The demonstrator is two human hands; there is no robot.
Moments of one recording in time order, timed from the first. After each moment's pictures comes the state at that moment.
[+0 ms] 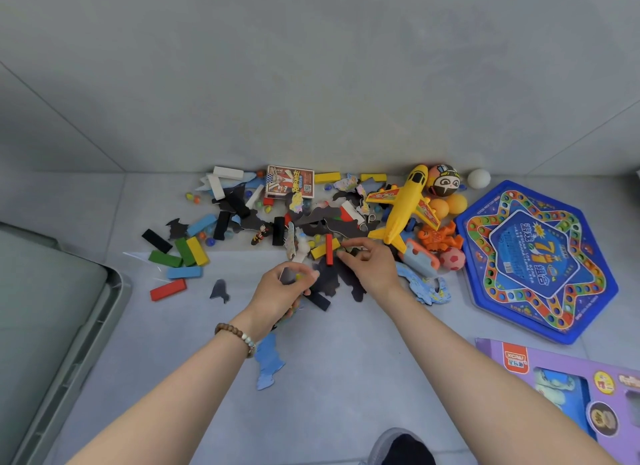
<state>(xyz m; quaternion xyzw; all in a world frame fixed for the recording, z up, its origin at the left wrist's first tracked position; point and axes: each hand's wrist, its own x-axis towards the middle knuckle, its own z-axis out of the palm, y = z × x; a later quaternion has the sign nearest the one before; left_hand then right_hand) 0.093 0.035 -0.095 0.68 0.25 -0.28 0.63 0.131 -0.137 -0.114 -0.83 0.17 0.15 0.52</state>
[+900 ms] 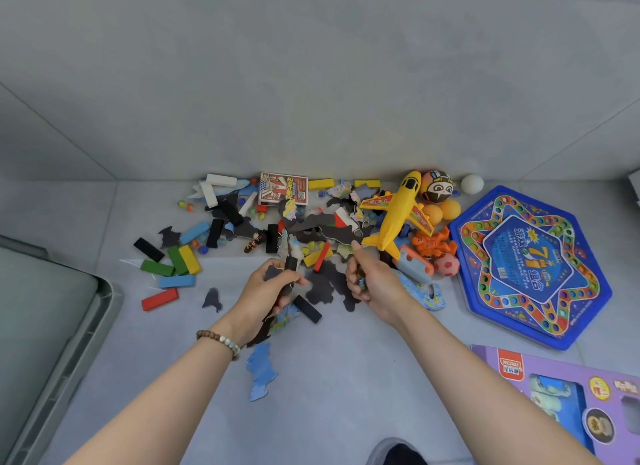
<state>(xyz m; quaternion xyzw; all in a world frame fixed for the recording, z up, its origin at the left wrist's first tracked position) 0.105 0.045 -0.092 0.62 0.25 -0.29 0.68 0.127 -0.147 -0.093 -0.61 0.26 0.29 0.69</state>
